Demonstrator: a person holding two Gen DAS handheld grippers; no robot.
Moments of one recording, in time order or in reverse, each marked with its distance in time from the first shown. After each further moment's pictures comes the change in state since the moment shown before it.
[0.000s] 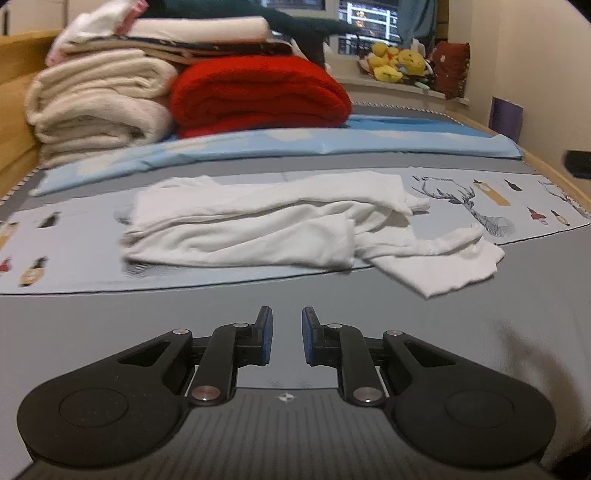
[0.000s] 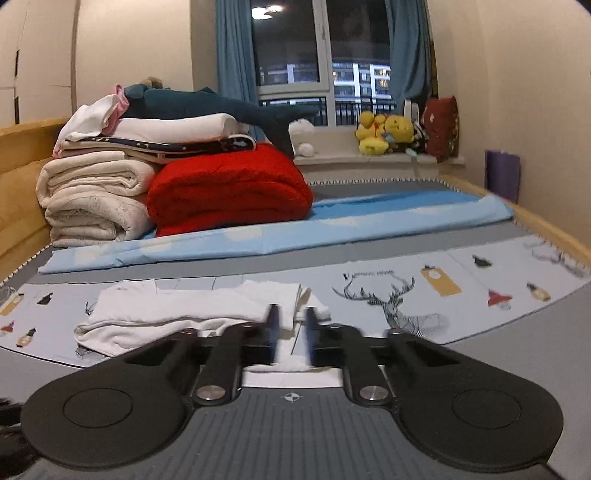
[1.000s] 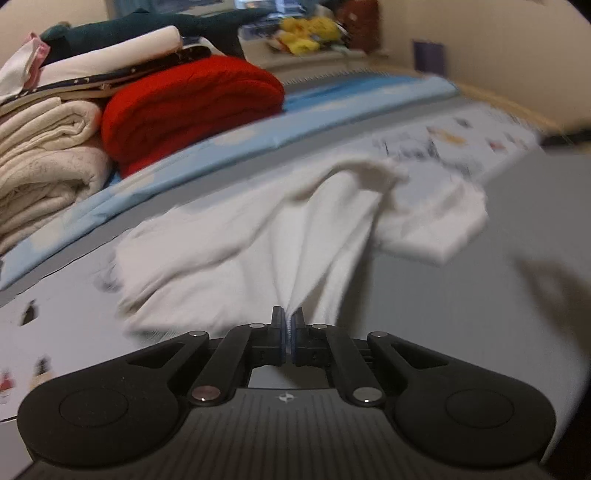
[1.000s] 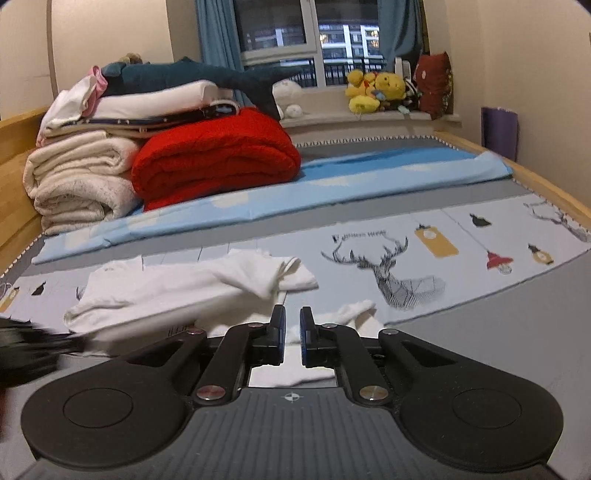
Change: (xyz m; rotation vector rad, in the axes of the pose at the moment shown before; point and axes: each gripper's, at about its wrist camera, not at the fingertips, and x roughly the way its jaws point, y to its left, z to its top) left arm -0.001 0.121 0.027 0.369 0.059 -0.150; right arm 0.023 -0.025 -0.002 0.052 0.130 -0.002
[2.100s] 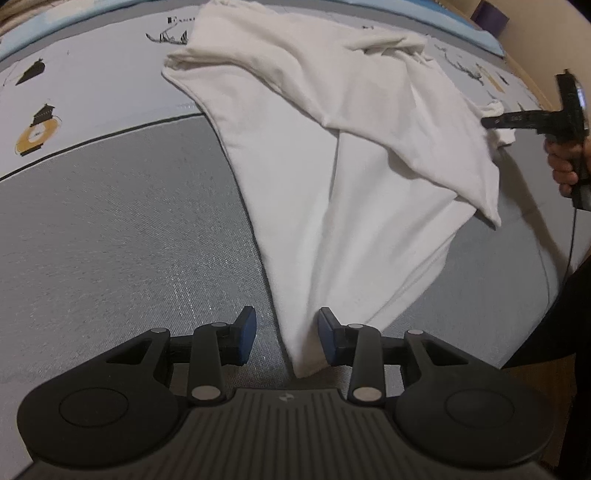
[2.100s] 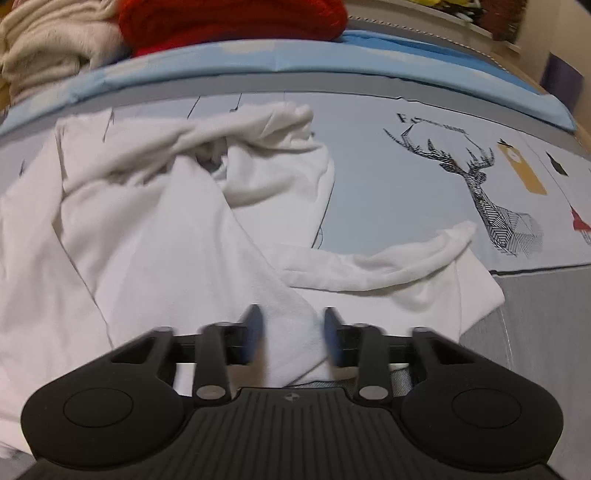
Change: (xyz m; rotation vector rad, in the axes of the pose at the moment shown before) left arm -0.002 0.136 -0.129 -0.334 0.414 -0.209; right arm 0.194 0.065 -0.032 -0.178 0.413 -0.056
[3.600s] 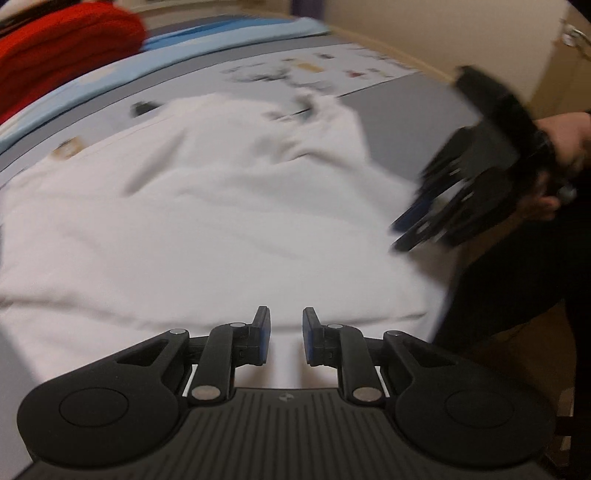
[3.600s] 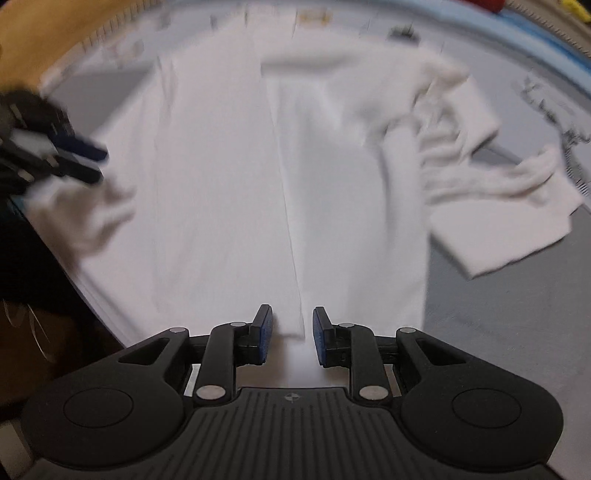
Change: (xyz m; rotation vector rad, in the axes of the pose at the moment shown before) left arm 0.022 -0.201 0.019 0.501 -0.196 -0.190; right arm -0.093 0.008 -0.117 -0.391 0.261 0.328
